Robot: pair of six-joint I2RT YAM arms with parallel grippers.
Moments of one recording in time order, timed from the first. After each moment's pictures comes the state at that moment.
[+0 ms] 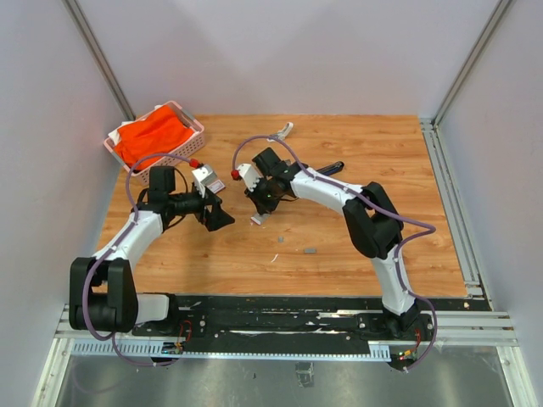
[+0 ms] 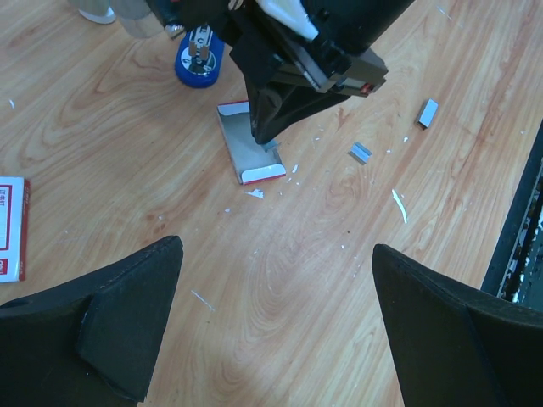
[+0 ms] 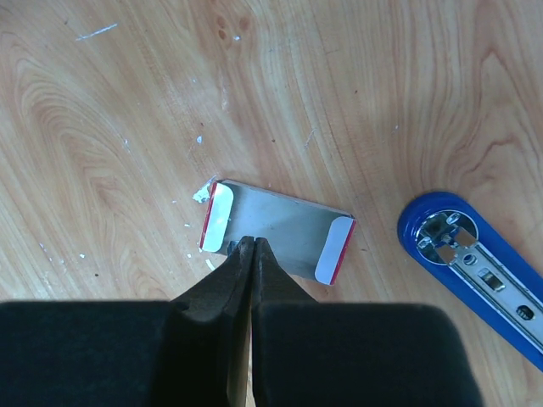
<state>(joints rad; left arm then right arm) -0.04 1.29 0.72 -0.19 0.92 0.36 0.76 2.14 1.68 -0.55 -0.32 -0.30</state>
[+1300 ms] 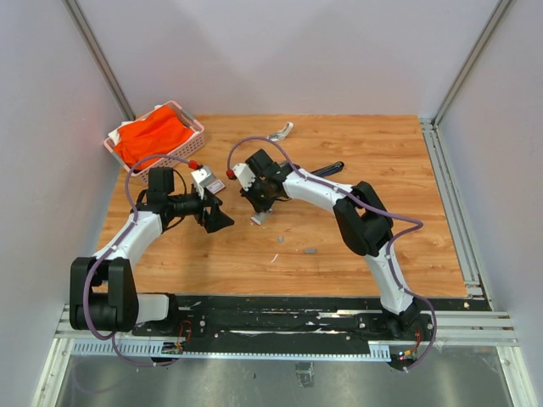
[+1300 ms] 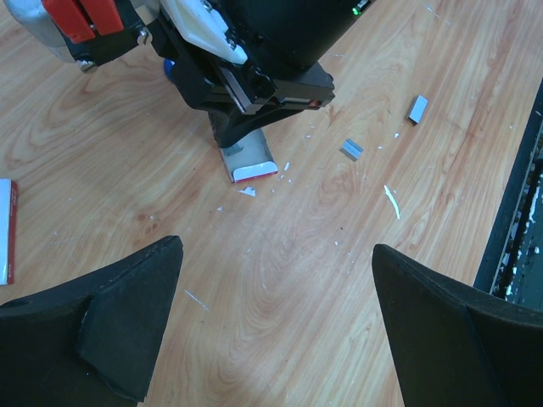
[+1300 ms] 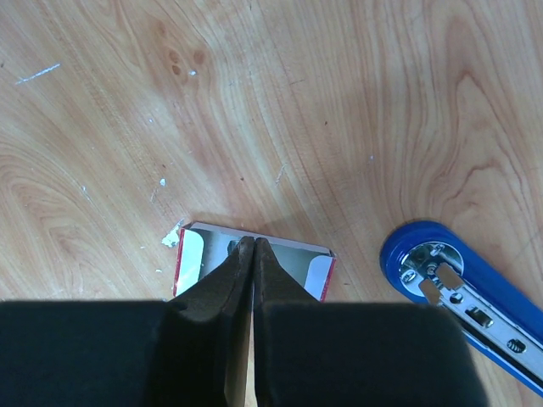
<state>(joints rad) -0.02 1.28 0.71 -0.20 0.97 0.39 0.78 2.22 1.76 -0.54 -0.23 -0.26</state>
